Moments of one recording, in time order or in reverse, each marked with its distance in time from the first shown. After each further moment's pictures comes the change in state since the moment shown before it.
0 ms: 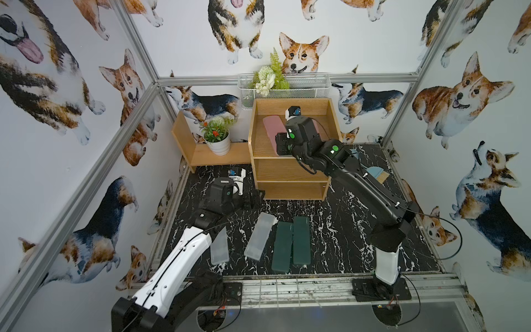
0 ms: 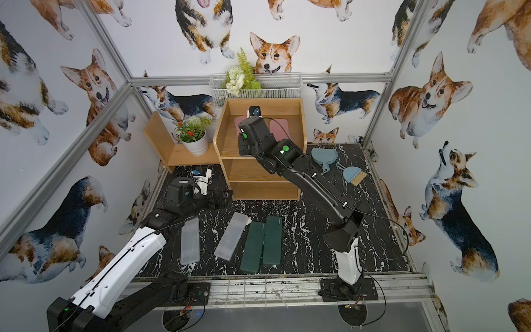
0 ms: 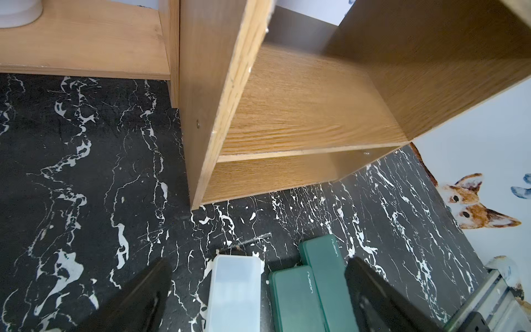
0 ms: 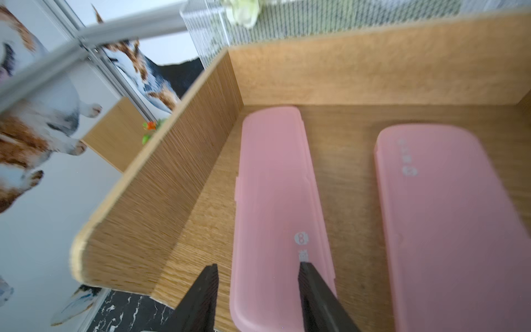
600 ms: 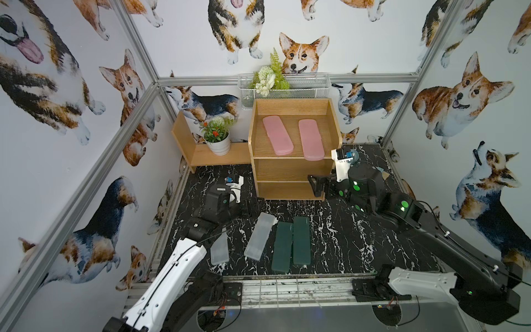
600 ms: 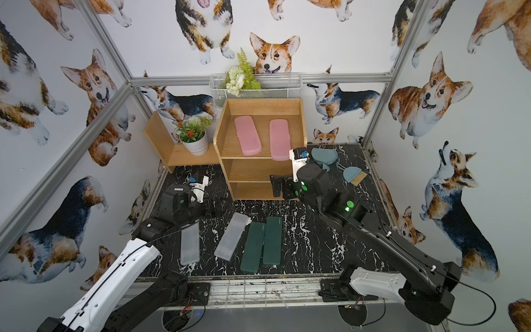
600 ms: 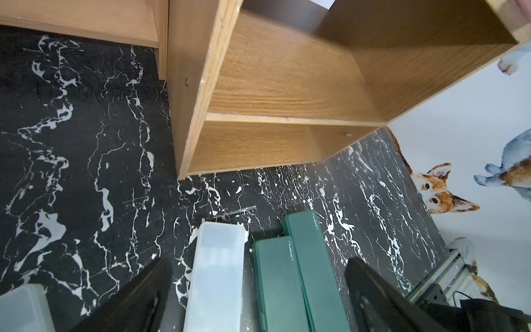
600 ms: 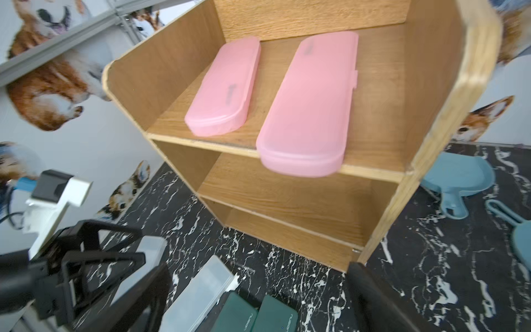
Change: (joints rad) left arm -0.019 -0.141 -0.058 -0.099 0.024 -0.080; right arm 0.001 -0.863 -1.112 0.265 -0.154 -0.012
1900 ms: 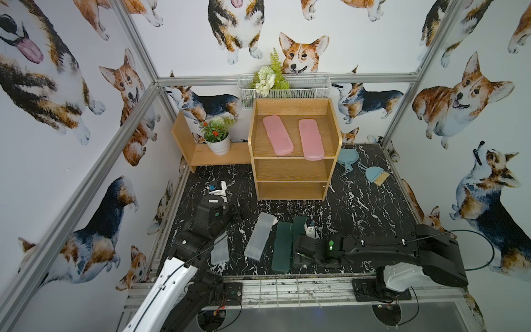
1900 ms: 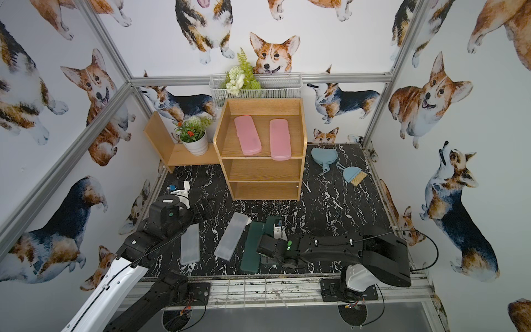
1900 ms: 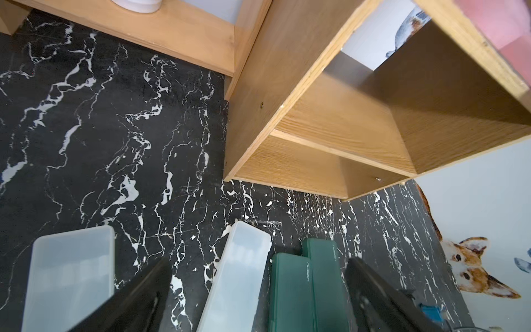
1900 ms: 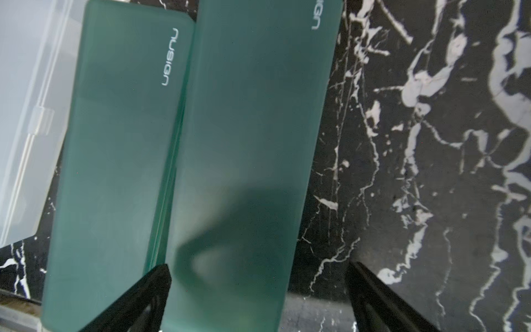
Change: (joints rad) left arm -0.029 -0.127 -0.002 -0.103 -0.259 -0.150; right arm 0.418 0.419 -0.455 0.027 0.043 0.719
